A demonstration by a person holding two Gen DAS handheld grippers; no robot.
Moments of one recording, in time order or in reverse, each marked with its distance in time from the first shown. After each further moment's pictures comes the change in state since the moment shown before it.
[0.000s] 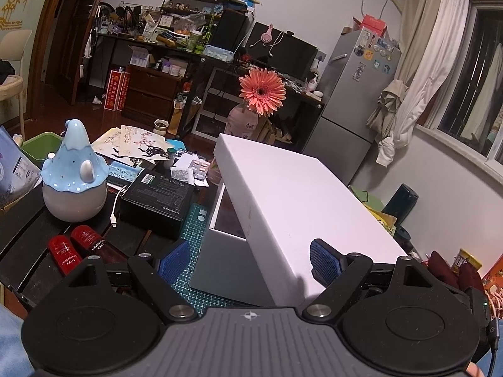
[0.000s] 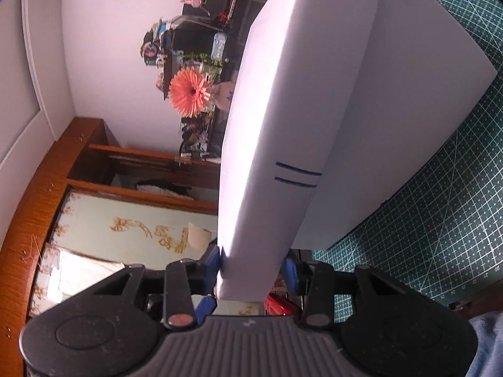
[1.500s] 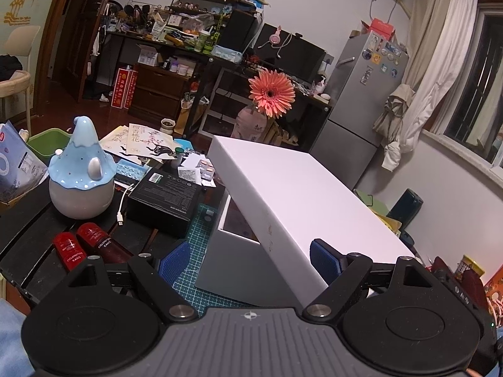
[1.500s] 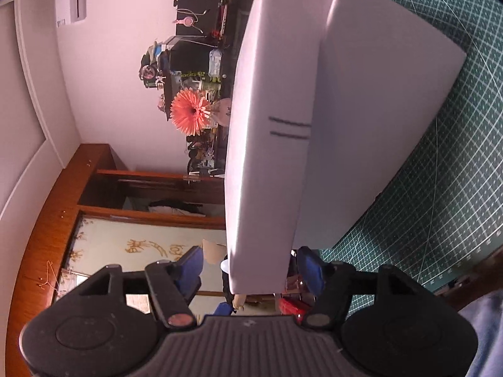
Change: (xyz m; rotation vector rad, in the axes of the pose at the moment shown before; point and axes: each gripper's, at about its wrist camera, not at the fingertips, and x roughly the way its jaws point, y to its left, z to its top) left arm -0.002 0.006 0.001 -0.031 -0.009 0.023; right arm -0.016 -0.008 -0.008 0.097 -0.069 0.053
